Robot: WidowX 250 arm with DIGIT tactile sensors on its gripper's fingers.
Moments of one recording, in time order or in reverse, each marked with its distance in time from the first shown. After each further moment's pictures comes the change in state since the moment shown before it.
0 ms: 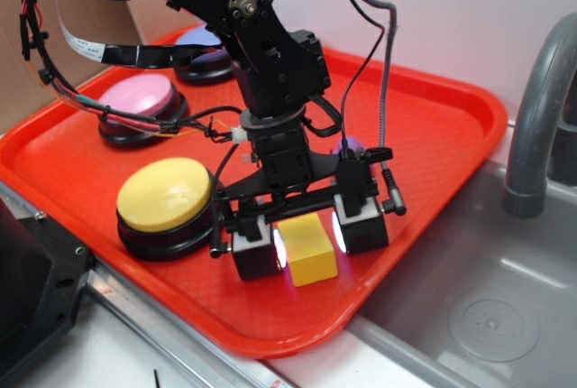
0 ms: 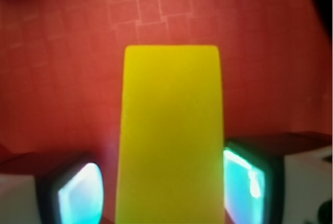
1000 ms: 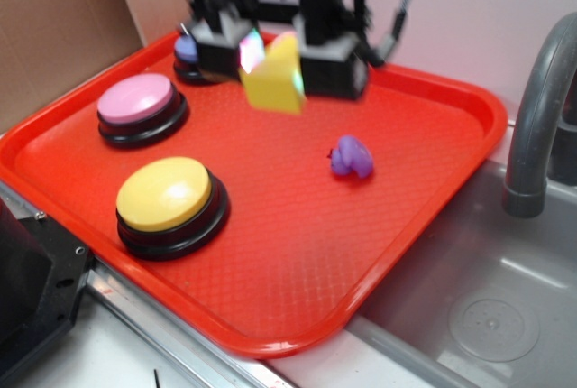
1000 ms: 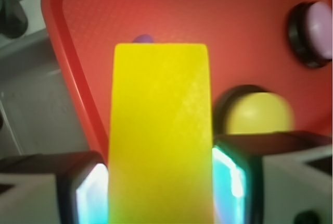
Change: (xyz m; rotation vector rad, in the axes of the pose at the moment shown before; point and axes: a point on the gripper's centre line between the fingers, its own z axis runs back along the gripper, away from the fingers) arm -0.010 -0.010 0.156 0.231 -0.147 -0.572
